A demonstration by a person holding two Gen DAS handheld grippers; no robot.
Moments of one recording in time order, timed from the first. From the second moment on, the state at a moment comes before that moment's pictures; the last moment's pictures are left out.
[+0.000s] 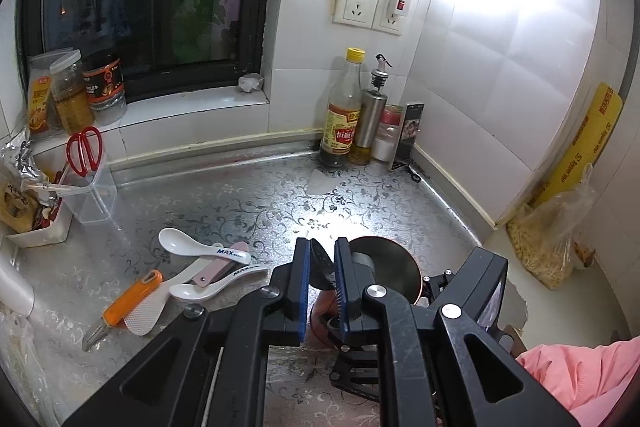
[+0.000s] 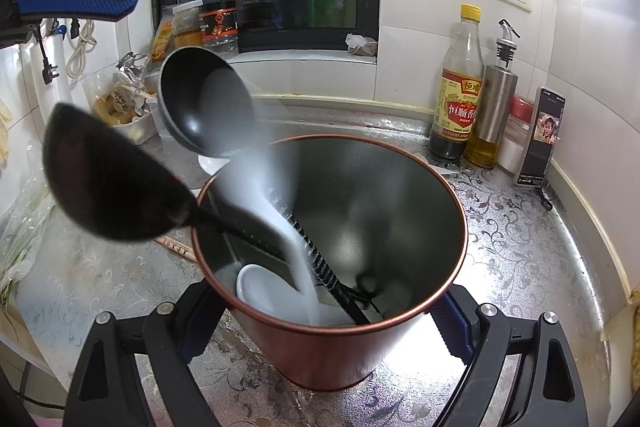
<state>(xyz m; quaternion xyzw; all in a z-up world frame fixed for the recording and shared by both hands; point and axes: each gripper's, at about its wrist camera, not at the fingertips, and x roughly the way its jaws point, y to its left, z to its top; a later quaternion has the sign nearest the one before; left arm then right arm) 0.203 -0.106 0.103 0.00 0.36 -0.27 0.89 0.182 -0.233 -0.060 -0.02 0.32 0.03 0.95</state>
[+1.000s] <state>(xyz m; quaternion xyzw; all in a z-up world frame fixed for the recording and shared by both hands) 0.235 0.014 0.025 -0.13 0.47 -0.06 0.87 0.182 -0.233 -0.061 -0.02 0.32 0.03 0.95</state>
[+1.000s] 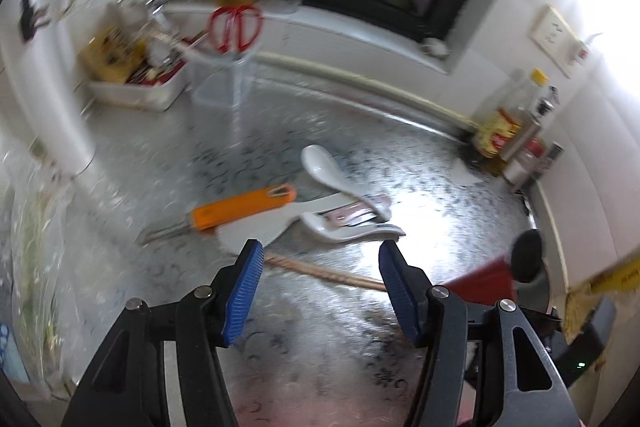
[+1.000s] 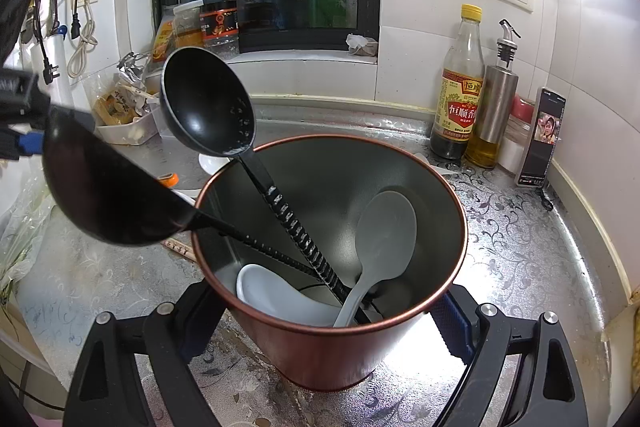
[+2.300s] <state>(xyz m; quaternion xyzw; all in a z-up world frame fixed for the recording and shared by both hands) 0.255 0.138 -0.073 -0.30 0.52 0.08 0.80 0.181 -0.232 -0.058 -0.03 0.31 0.05 0.95</state>
